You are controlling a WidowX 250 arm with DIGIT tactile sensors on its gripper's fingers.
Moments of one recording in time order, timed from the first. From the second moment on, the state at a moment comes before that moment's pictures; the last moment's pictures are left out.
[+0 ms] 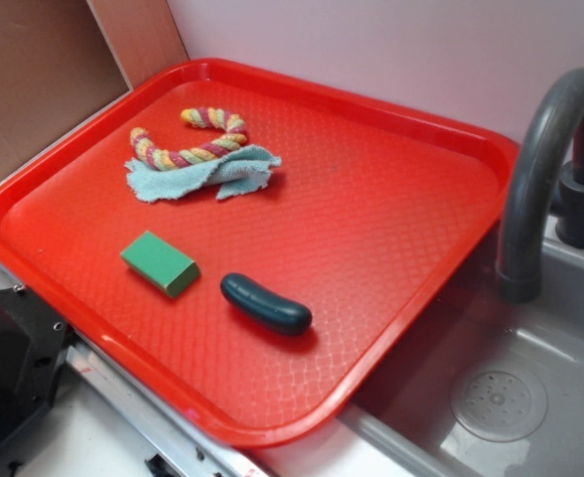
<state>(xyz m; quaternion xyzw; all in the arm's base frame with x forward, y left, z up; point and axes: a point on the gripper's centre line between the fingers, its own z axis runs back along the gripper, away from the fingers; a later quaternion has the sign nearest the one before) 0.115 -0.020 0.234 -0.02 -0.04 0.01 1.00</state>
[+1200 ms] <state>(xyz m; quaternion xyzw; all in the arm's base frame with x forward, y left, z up) 0.184 -0.067 0.149 -0.07 -0.12 -0.38 0.91</state>
